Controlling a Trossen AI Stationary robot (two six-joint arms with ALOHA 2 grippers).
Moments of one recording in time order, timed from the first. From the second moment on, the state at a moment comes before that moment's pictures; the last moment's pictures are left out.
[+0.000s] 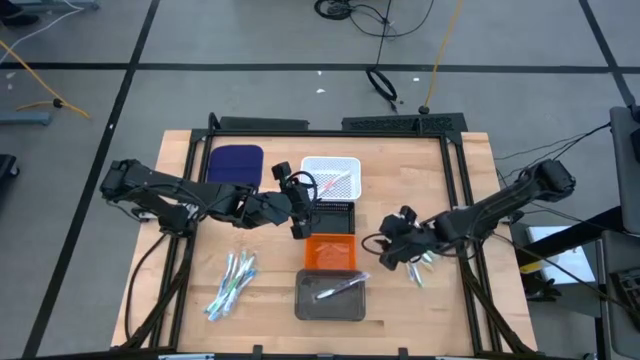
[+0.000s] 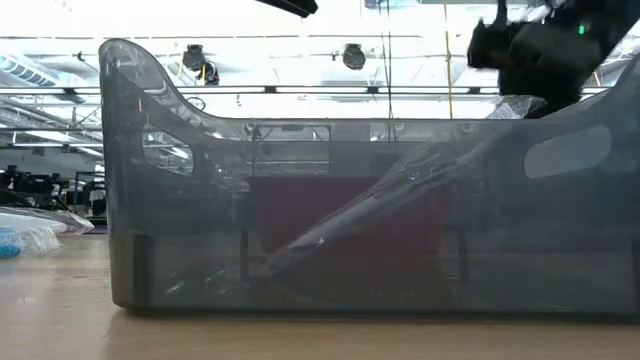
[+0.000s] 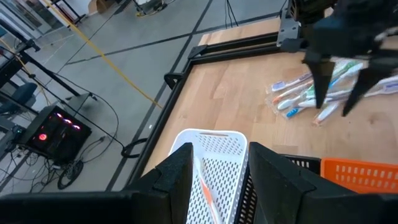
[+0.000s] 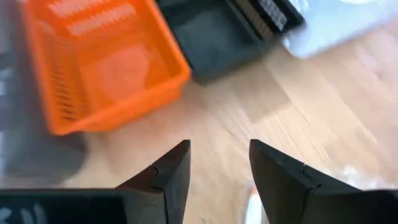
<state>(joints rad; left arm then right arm) -0.21 1.49 1.35 -0.42 -0.66 0.07 0.39 1.27 0.70 -0.44 0.44 0.76</state>
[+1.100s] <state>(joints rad) -0.21 1.49 1.35 -0.42 -0.66 0.06 0.27 1.33 0.58 -0.54 0.34 0.92</state>
